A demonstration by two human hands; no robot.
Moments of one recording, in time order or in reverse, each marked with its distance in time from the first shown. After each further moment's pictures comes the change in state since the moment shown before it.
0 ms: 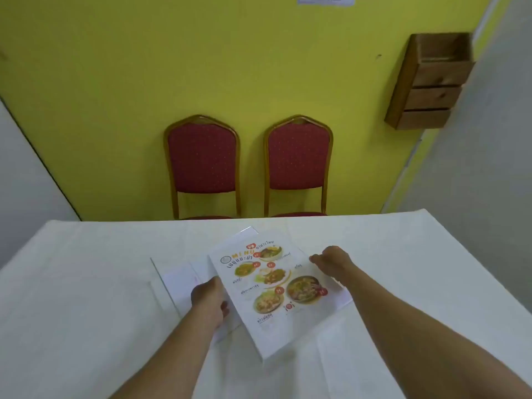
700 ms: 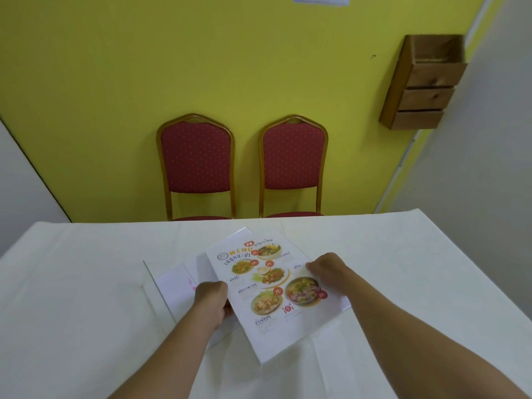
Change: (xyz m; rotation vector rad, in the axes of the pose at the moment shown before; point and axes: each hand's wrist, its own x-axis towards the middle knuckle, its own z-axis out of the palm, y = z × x) left_hand 0.014 -0.001 0.009 0.074 -0.168 0.021; right_hand -0.008 0.005 0.005 0.221 -0.061 0.041
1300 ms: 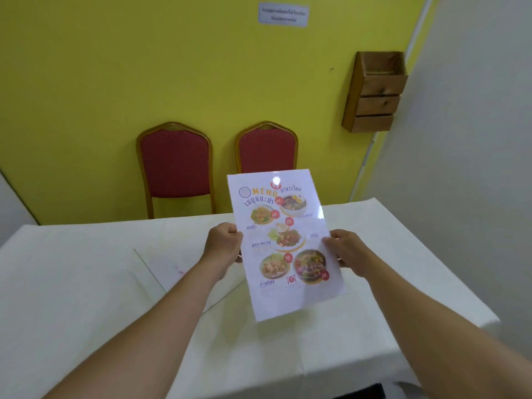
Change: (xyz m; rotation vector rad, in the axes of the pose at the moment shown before) left_hand -0.095 0.030 0.036 0.429 -0.133 0.605; right_hand -0.086 0.056 -0.076 0.442 0.109 -0.117
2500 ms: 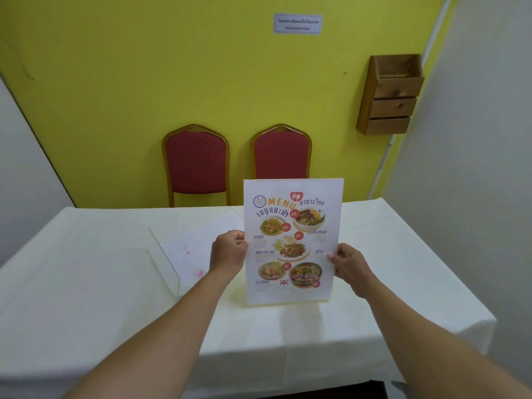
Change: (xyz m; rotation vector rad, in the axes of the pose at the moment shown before) left_hand -0.053 -0.034 0.031 0.197 0.159 0.164; right_hand -0.029 0.067 -0.022 0.119 -0.058 -0.088
